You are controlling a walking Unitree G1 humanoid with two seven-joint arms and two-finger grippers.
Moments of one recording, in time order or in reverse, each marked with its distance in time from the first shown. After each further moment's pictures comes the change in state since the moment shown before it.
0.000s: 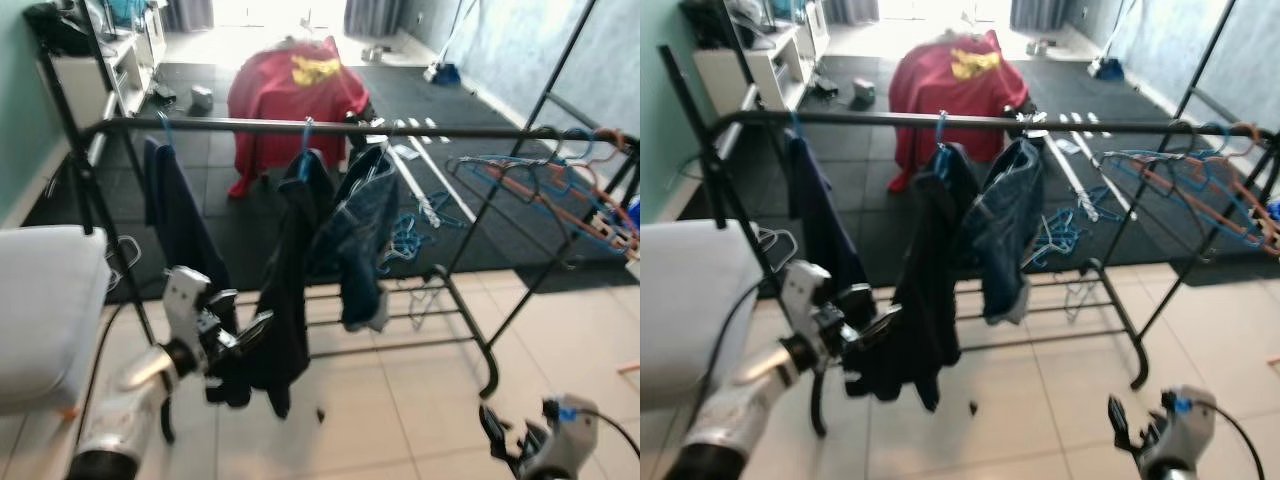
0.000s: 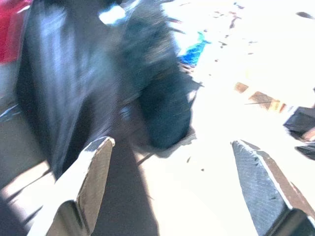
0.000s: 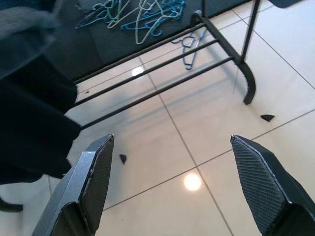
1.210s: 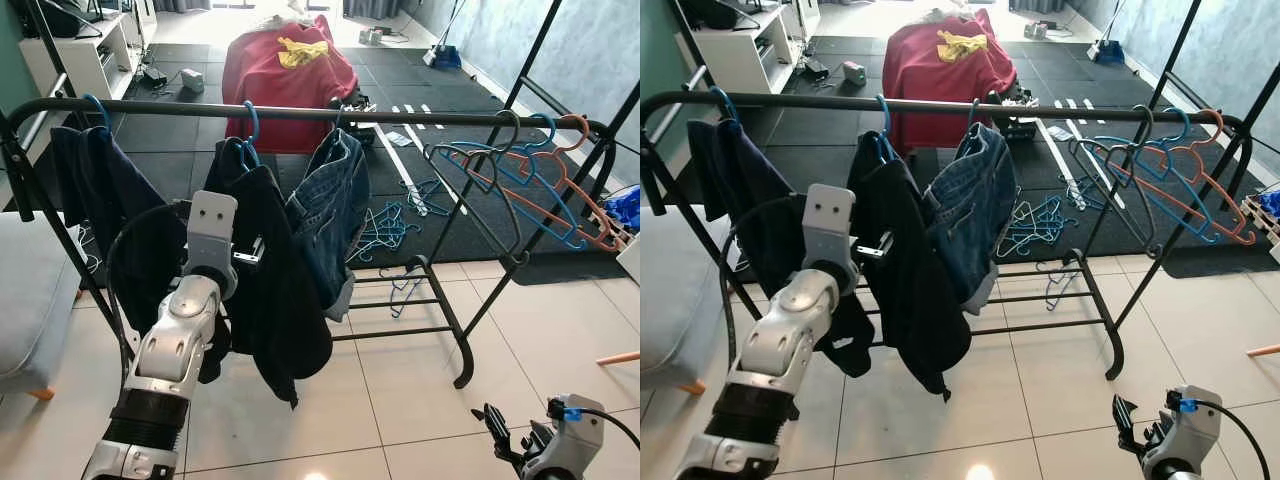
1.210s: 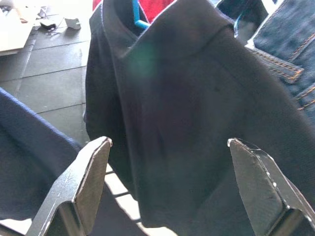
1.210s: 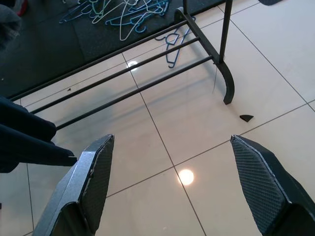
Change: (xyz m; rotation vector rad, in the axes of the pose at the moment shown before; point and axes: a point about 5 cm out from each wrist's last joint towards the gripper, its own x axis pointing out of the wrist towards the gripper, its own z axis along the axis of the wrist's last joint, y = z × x) left arm 0.063 0.013 0.046 0.186 0.111 0.762; right arm 0.001 0.000 0.001 0.005 -0.005 -0.001
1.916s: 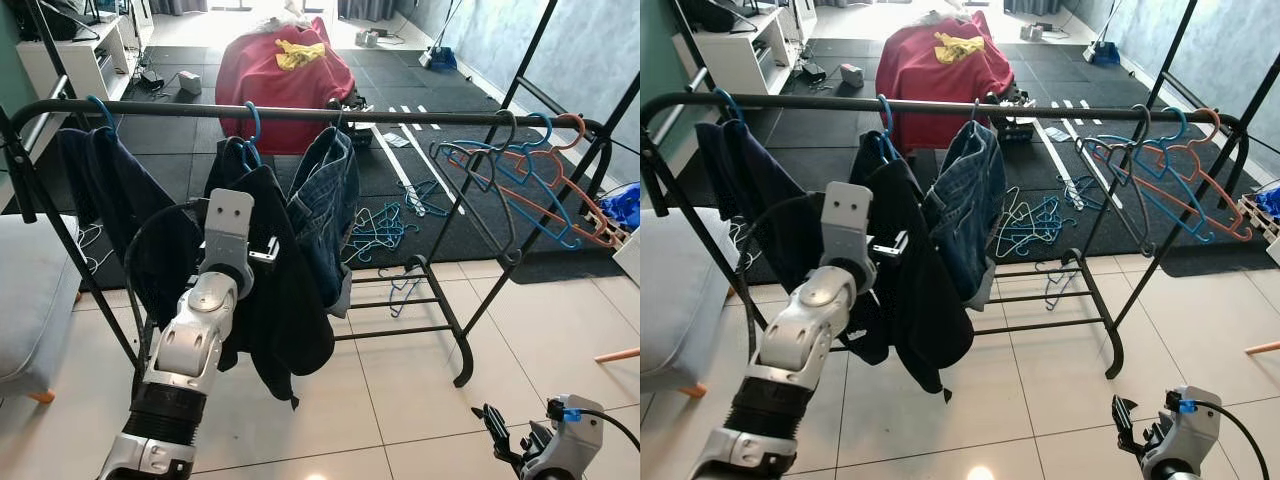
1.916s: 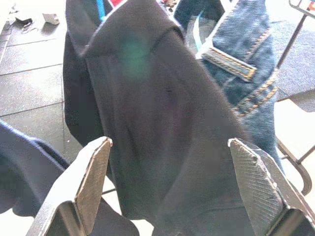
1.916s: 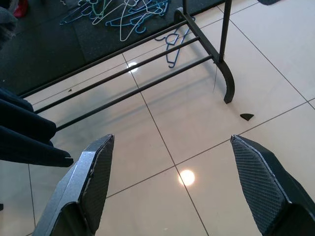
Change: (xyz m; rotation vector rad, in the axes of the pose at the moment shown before) left arm 0.001 -0.022 0.006 -0.023 0.017 -0.059; right arm 0.000 0.000 -0.001 0.004 0.002 0.000
